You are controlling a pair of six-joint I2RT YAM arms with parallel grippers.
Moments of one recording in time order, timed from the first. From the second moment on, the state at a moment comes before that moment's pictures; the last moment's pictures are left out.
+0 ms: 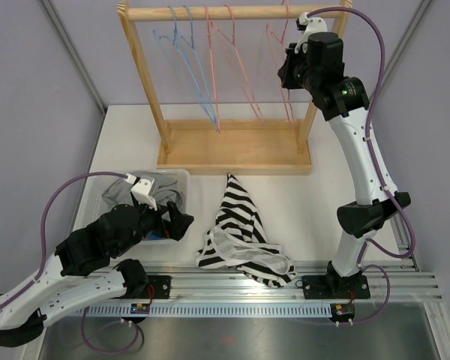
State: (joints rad) left arm -1.01 0.49 0.84 -0.78 -0.32 -0.52; right arm 0.38 1.84 2.36 -0.79 0.08 0.19
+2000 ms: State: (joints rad) left arm -1.31 1.24 1.05 -0.76 -0.69 -0.75; right arm 0.37 0.57 1.22 -0.78 -0.39 0.25
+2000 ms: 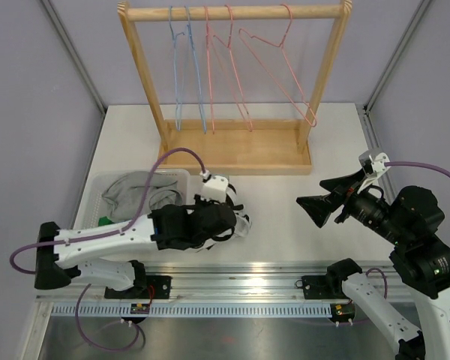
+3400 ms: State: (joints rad) left arm -0.14 1.48 1.04 -0.98 -0.60 -0.44; right arm 0.37 0.64 1.17 -0.51 -0.62 0.34
